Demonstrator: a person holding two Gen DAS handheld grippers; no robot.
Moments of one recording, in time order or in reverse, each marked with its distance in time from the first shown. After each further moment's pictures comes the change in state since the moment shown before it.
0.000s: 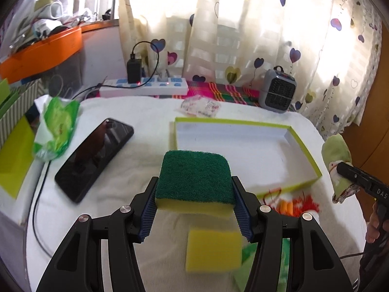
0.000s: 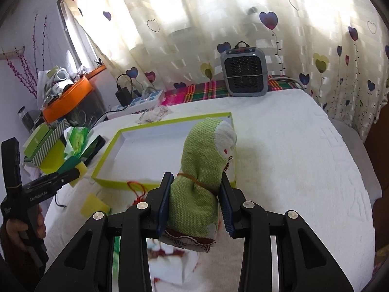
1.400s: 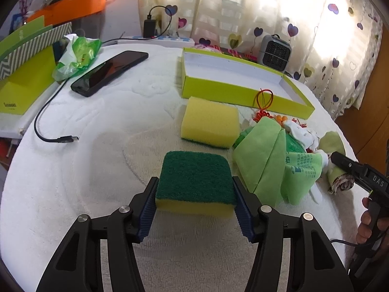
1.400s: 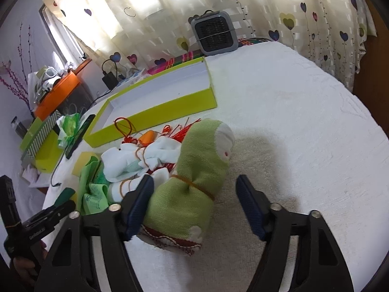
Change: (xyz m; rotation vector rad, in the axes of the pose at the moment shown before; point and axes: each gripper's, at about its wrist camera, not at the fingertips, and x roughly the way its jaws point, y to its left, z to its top) left arm -0.041 -0.005 -0.138 -0.064 0.086 0.019; right arm -0.020 -0.014 -0.108 0.177 0.042 -0.009
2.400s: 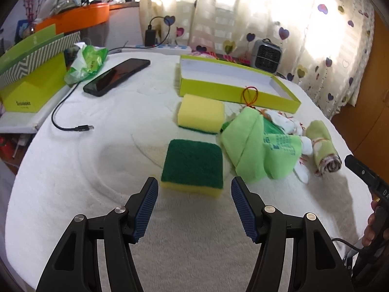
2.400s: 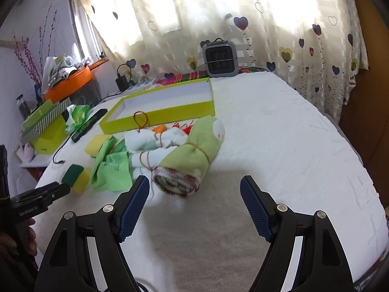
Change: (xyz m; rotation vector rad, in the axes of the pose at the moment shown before) left arm -0.036 -0.009 -0.024 0.022 -0.041 0.008; right arm -0.057 0.022 -0.033 -0.140 -0.134 -0.096
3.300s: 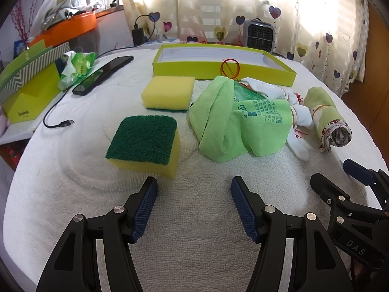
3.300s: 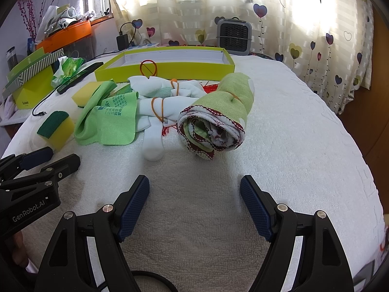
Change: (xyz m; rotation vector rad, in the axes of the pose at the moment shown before) left arm 0.020 -0.059 -0.031 0.102 0.015 0.113; right arm 0.030 0.045 -0.045 -0.175 0.121 -0.143
